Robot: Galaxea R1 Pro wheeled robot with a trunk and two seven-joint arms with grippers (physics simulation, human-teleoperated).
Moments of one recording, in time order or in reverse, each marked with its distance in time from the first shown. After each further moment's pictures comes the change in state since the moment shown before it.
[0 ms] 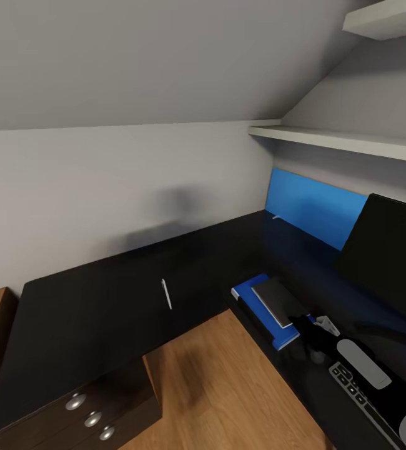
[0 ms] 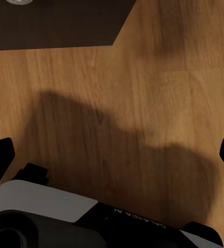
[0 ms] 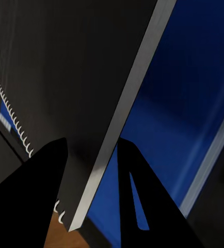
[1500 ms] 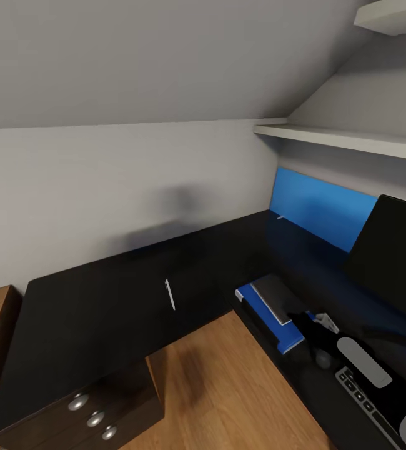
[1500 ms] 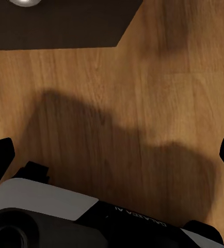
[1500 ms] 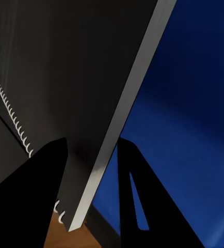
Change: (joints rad) left arm 0.000 0.000 0.000 0.000 0.000 0.000 0.000; right arm 0.000 -0.002 -0.008 -0.023 -0.001 0.000 0.001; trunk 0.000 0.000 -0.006
